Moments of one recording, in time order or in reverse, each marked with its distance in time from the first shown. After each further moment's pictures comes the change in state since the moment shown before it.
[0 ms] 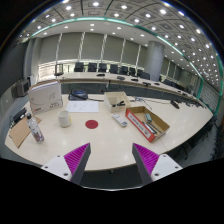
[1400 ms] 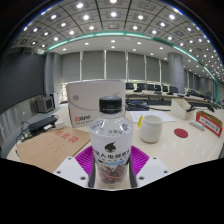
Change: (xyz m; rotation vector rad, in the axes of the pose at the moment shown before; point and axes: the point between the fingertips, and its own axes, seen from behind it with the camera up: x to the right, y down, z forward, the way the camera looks) arm -0.444 0.003 0.179 0.261 -0.277 0.048
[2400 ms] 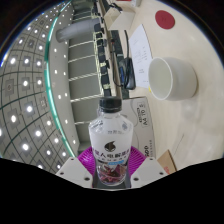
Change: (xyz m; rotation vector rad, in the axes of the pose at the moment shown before) arm 0.002 -0.173 0.093 -0.064 -0.460 1.630
